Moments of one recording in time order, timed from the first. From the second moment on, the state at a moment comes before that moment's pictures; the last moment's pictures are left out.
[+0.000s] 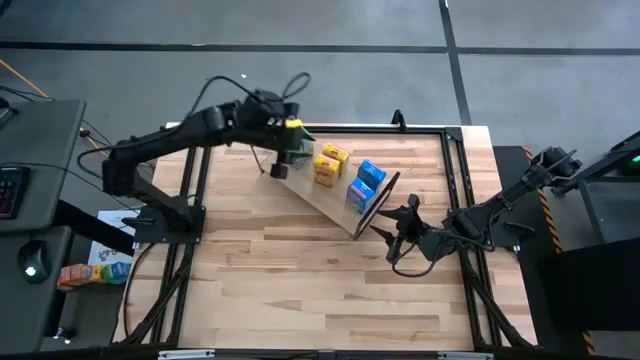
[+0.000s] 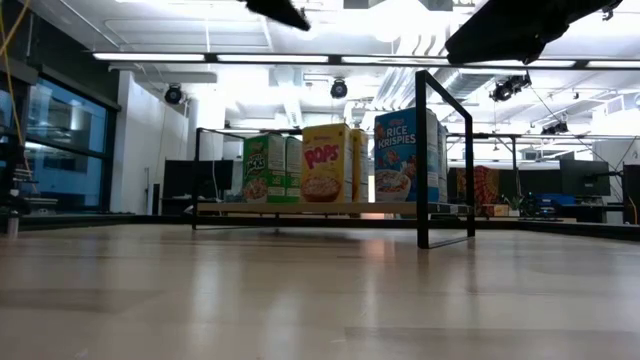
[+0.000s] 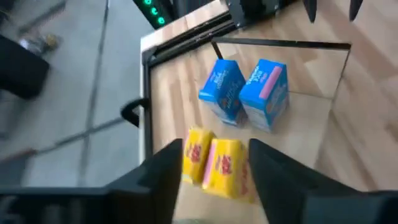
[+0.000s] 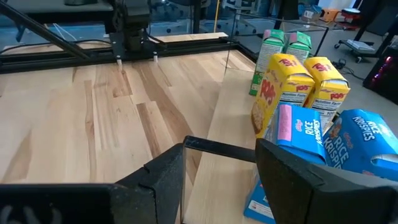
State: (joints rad) left arm 0.32 1.47 1.57 -0.72 0.10 0.65; right arm 0.56 1.13 0.64 -0.04 0.91 0.36
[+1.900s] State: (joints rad) left arm 0.30 1.61 0.77 0.31 -0.10 0.30; right arm 0.56 1.13 0.64 -0.05 0.86 0.37
